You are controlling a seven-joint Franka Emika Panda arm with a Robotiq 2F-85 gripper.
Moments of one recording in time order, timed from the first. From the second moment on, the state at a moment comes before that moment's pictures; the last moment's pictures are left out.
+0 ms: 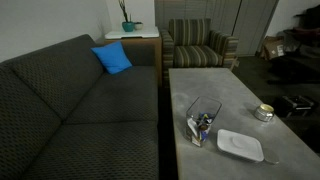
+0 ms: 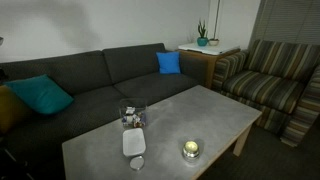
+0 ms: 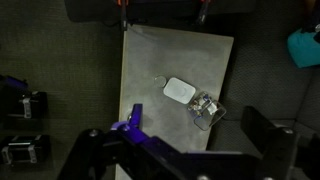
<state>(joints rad) -0.07 -0.91 -0.22 -2.42 -0.02 1.55 -0.15</state>
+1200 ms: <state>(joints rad) 0.08 -0.42 -0.22 -2.40 0.06 1.99 -0.38</state>
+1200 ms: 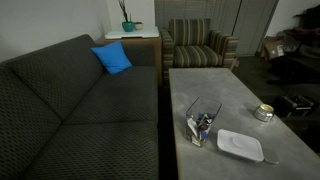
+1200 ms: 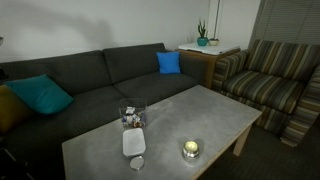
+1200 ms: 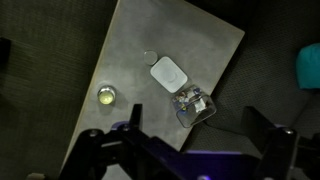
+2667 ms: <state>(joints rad) 0.10 0.07 -0.04 -2.29 0.25 2.23 -0.44</state>
